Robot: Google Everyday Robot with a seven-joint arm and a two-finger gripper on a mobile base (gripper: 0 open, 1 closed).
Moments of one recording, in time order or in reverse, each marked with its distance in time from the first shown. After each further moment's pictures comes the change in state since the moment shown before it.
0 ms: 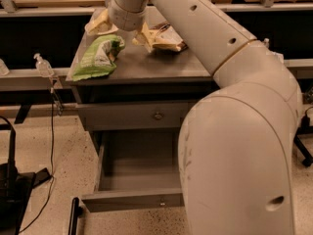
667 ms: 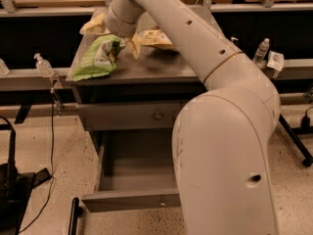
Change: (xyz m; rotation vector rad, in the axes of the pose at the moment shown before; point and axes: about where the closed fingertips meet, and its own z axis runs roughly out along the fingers) arm 0.021 -0.028 0.045 0.168 0.014 0.072
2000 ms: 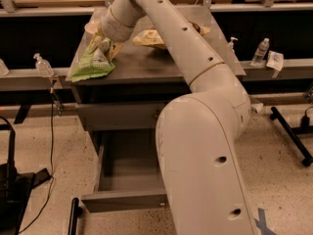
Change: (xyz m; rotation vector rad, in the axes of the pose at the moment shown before) arm -0.024 -0.020 0.023 0.137 -0.201 -0.012
